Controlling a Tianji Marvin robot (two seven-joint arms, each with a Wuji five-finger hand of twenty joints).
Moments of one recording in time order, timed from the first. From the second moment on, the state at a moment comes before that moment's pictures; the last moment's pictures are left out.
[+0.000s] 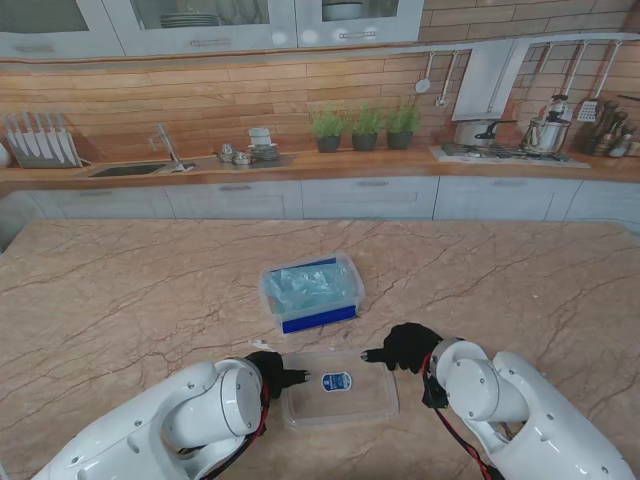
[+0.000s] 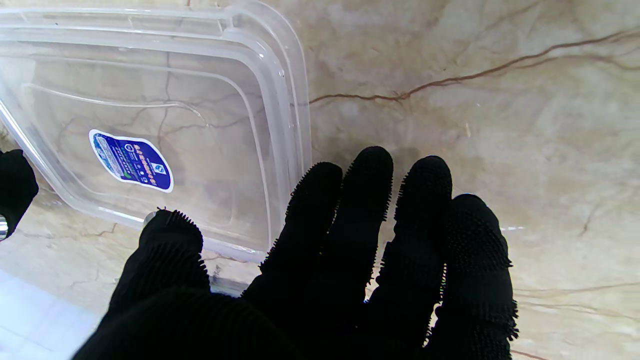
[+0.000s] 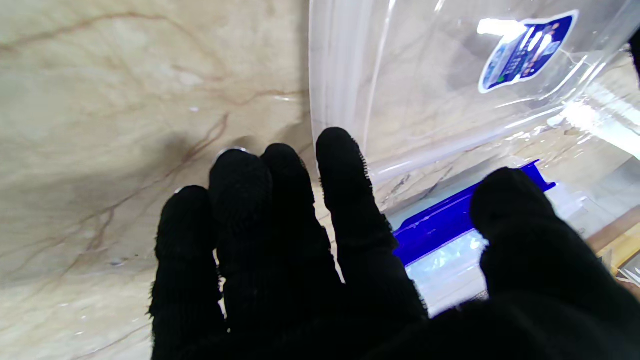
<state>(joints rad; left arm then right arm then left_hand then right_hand) 1.32 -1.01 -0.67 -1.81 0.48 0.94 -0.35 -1.55 -1.02 1.13 -1.66 -0.62 0.24 0.38 0.82 0.05 -0.02 -0.06 0.79 0.39 0.68 0.41 0.98 0.38 0.61 0.54 0.72 0.52 0.94 0.66 0.35 0.53 1.34 0.78 0.50 -0.28 0.38 -0.02 0.96 0.19 0.62 0.74 0.92 0.32 0.96 0.57 0.86 0.28 1.18 0.82 0.39 0.36 1.40 0.84</state>
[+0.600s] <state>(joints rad) 1.35 -1.00 -0.69 -1.82 0.50 0.96 -0.31 -1.58 -1.02 1.17 -1.73 -0.76 0.32 0.43 0.82 0.05 -0.02 -0.06 0.80 0.35 0.65 0.38 1.02 0.38 0.60 0.50 0.76 0.52 0.94 0.64 0.40 0.53 1.34 0.78 0.50 -0.24 0.38 -0.02 0.98 0.15 0.59 0.71 0.99 0.32 0.99 0.57 0.94 0.29 1.20 0.81 0.47 0.40 1.43 0.84</state>
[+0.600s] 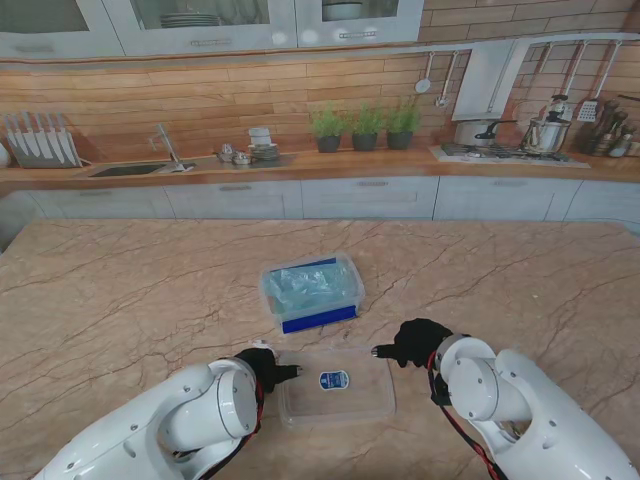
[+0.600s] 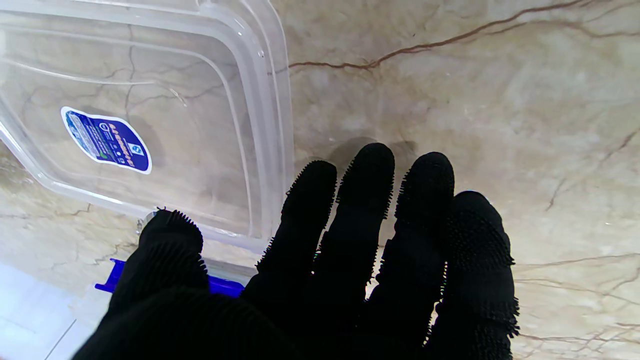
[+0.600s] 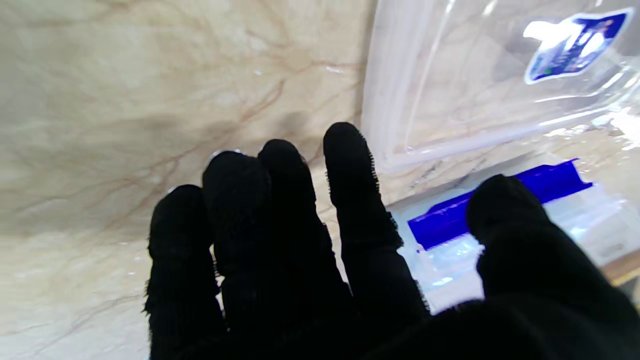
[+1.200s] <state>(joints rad) 1.37 -1.15 -0.79 -1.71 0.69 0.96 -0.42 -1.45 -1.00 1.00 -1.67 -0.71 0.50 0.52 0.82 0.05 -0.02 -0.06 0.73 0.37 0.89 0.57 1.04 0.38 0.66 0.51 0.81 0.52 0.96 0.60 0.46 0.54 1.36 0.79 0.48 -0.20 0.38 -0.01 0.98 0.22 0.60 0.76 0.98 0.32 1.02 0.57 0.94 0.29 1.25 0.79 0.49 0.40 1.46 0.84</state>
